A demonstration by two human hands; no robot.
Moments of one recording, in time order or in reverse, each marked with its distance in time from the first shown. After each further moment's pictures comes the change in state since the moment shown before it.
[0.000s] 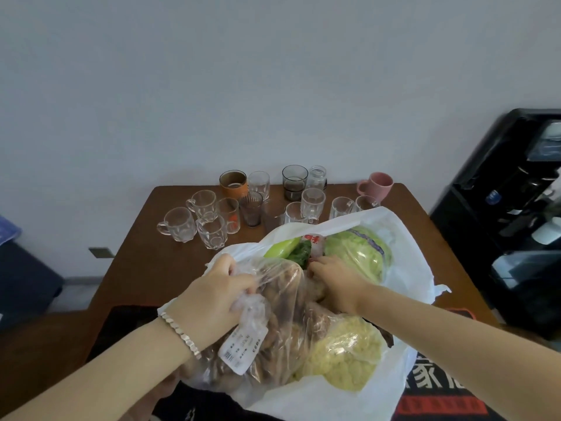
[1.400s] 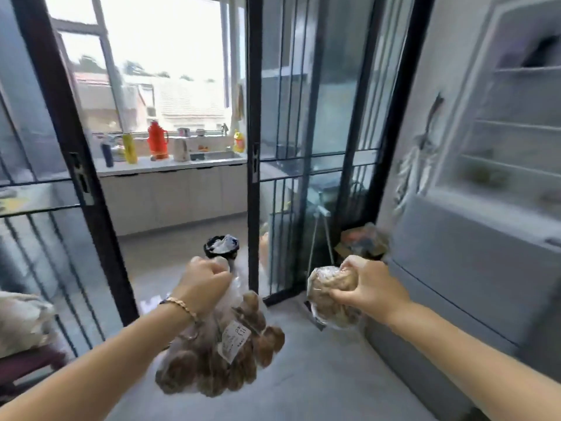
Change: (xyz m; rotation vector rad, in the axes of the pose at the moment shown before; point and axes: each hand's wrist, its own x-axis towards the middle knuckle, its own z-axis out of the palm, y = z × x) left_hand -0.495 0.733 0.230 -0.326 -0.623 1.428; right_hand -1.019 -0.215 0.146 0.280 0.967 2.169
